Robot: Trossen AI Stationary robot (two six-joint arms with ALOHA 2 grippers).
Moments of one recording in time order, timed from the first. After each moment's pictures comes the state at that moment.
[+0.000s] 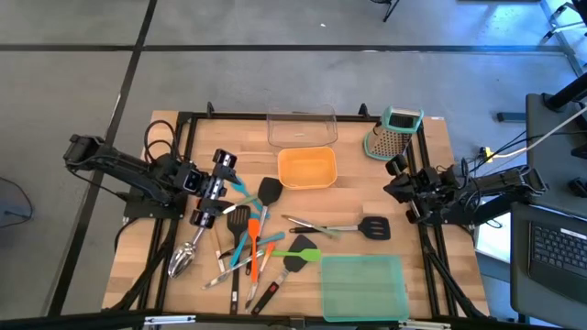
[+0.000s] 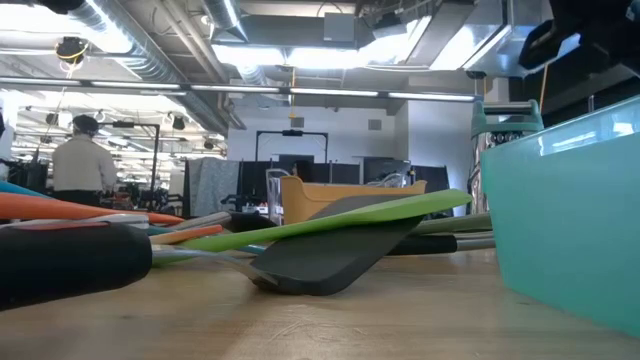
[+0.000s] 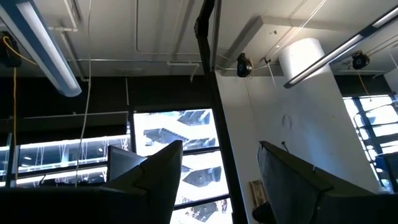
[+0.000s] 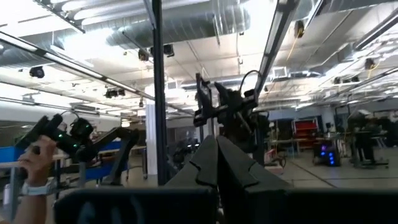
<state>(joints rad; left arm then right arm) -0.21 1.03 0.54 1.18 0.15 0.09 0.13 0.34 0.01 0.84 -0.09 0.15</state>
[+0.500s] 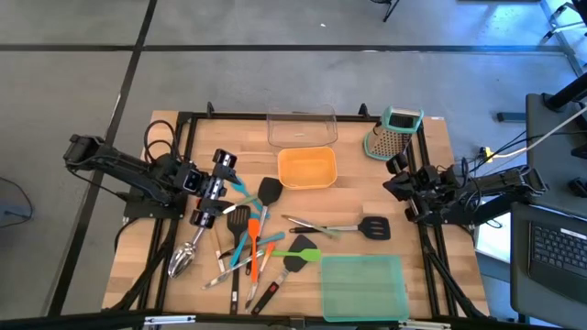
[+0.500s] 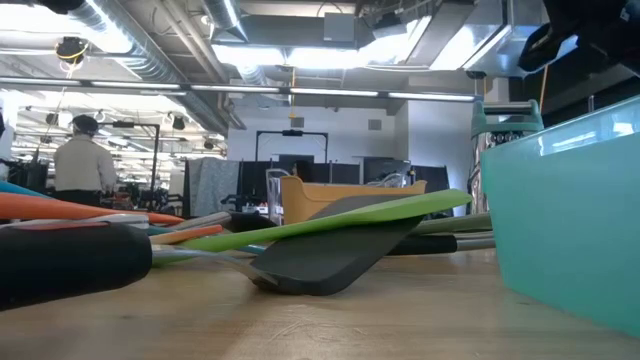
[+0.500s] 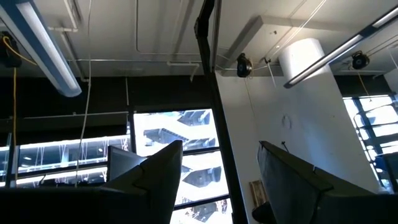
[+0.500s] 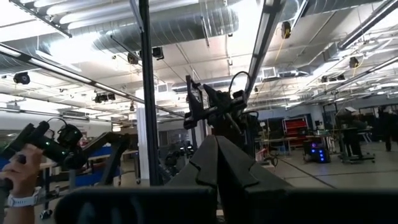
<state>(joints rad) -0.21 1.03 0.54 1.18 0.15 0.09 0.12 0.34 0.01 0.84 -0.04 0.17</state>
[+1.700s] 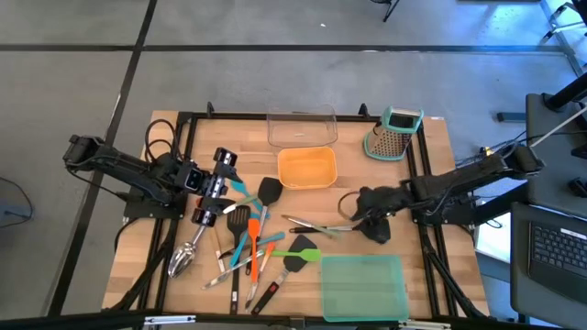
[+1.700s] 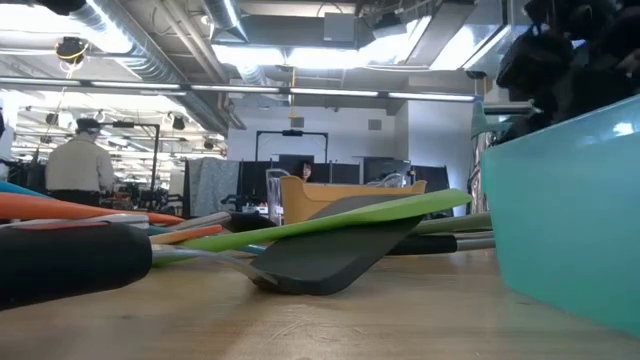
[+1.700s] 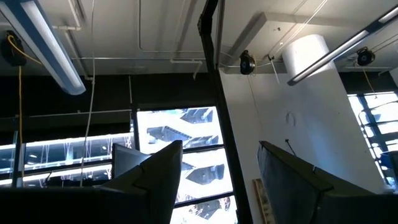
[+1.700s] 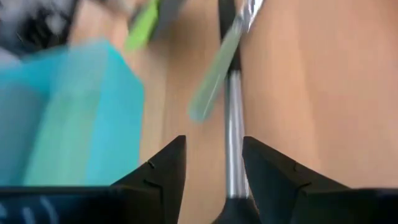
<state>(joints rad) -0.19 1.03 0.54 1.17 0.14 0.09 0.26 1.09 0.44 -0.16 -0.12 0.38</state>
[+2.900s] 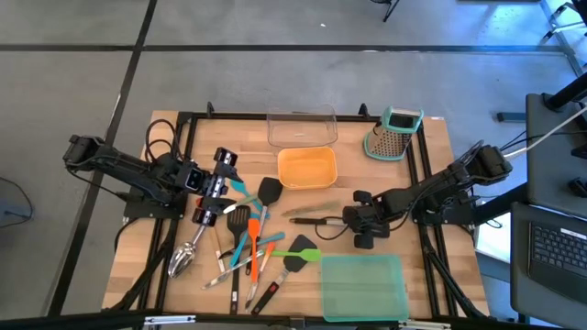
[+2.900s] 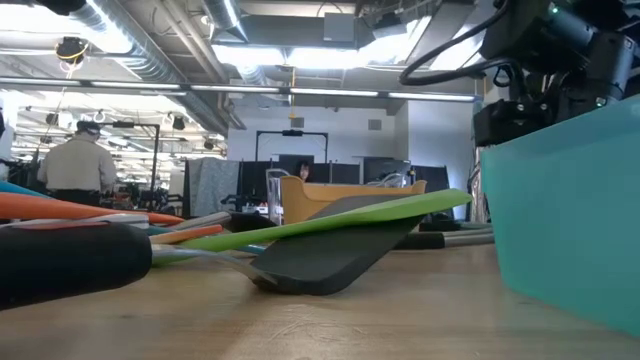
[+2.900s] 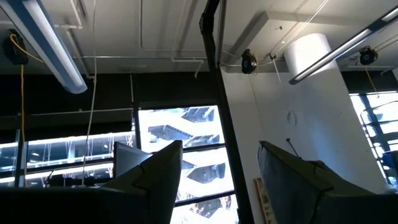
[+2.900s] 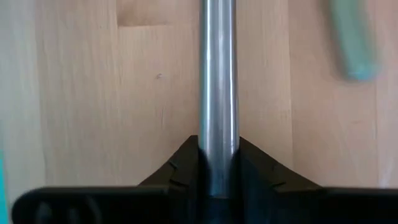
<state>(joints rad) -0.19 1.03 0.54 1.17 0.14 0.09 0.33 1.49 0.65 -0.40 0.09 0.36</state>
